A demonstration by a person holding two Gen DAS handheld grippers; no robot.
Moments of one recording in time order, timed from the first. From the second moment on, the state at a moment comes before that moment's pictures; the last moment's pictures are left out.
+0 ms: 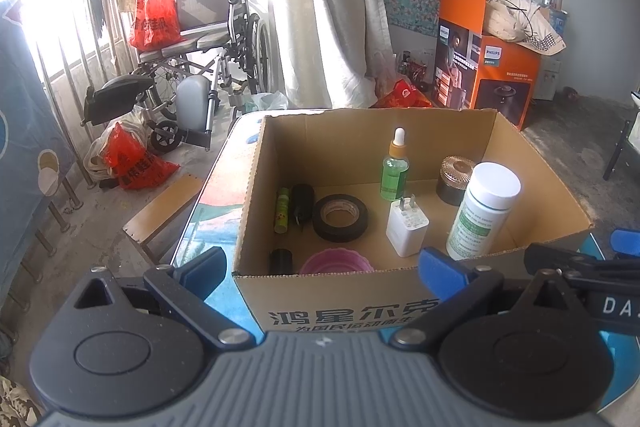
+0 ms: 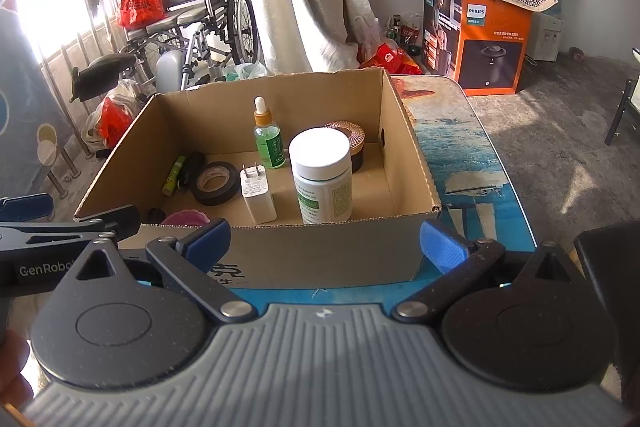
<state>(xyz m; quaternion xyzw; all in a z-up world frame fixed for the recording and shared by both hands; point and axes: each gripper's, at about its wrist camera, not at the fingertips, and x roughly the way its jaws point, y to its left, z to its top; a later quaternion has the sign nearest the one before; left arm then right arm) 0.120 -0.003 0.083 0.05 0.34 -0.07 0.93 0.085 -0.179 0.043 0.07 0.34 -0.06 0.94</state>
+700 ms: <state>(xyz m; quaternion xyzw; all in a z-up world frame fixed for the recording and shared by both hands) 0.119 -0.004 0.084 0.05 0.34 -0.07 0.93 0.085 -0.181 0.043 0.07 0.34 -0.07 0.93</state>
